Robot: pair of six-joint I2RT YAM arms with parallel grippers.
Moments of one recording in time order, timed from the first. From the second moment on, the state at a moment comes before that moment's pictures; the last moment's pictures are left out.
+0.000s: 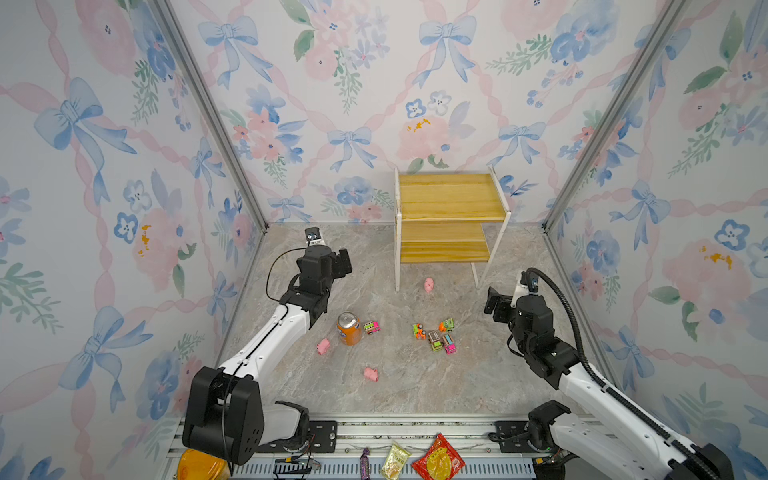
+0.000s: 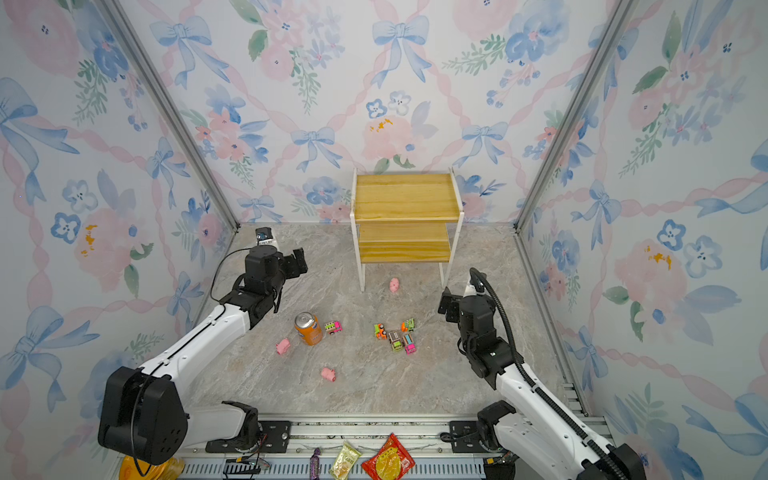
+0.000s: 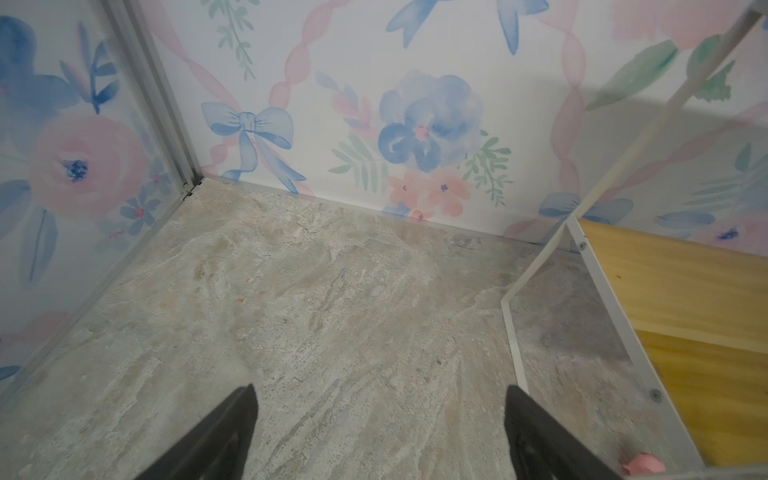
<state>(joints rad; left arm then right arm) -0.29 1.30 0.91 -0.02 -0.29 -0.29 0.48 0.87 0.51 -0.08 0.48 0.29</state>
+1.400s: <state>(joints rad) -0.12 1.26 0.88 -0.29 -0.03 -0.36 1.18 1.58 0.80 0.06 -0.10 0.07</state>
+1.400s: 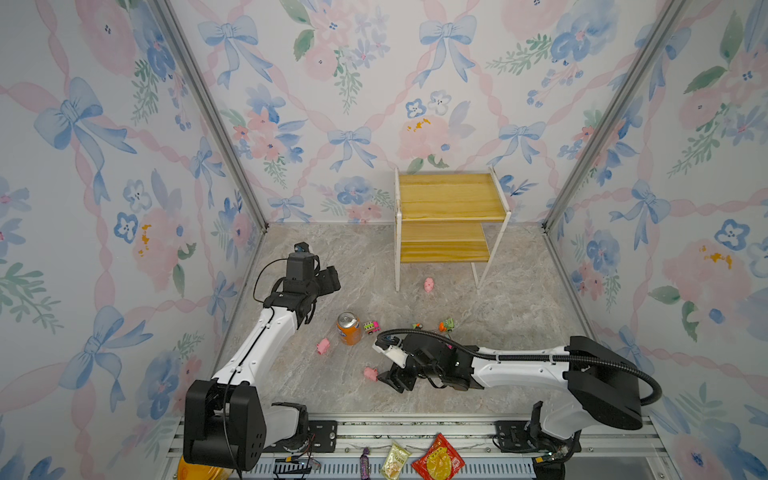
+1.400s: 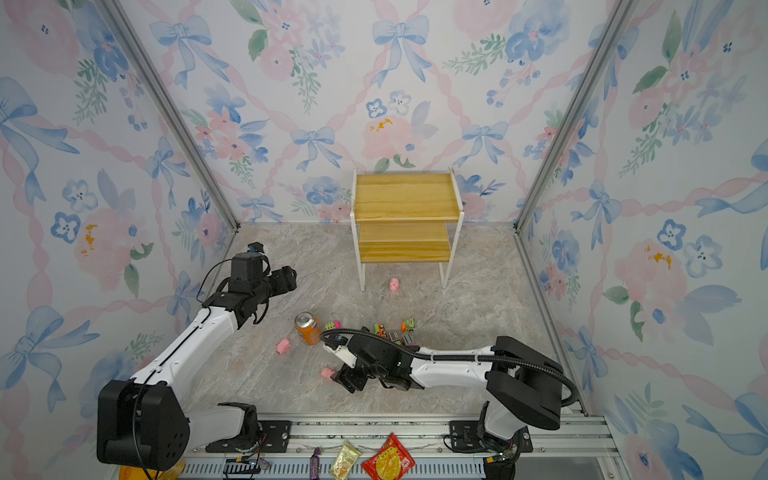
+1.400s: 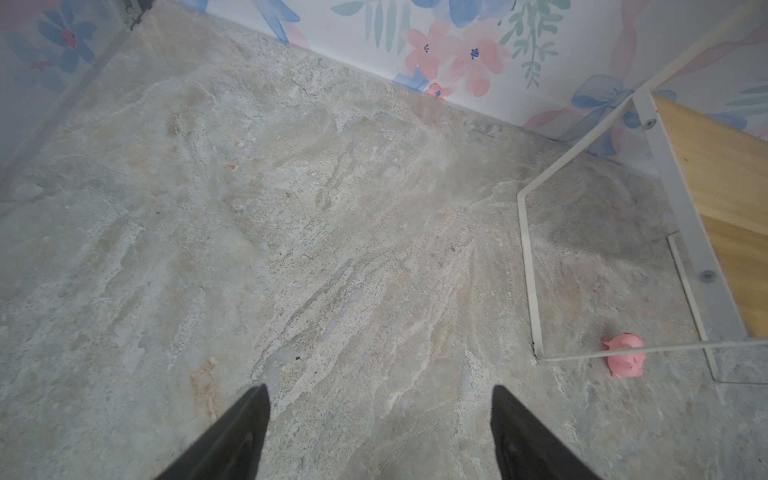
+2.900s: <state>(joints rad) -0.11 1.23 0.87 -0.28 -0.01 -0.37 1.19 1.77 1.04 -0.16 -0.08 0.00</state>
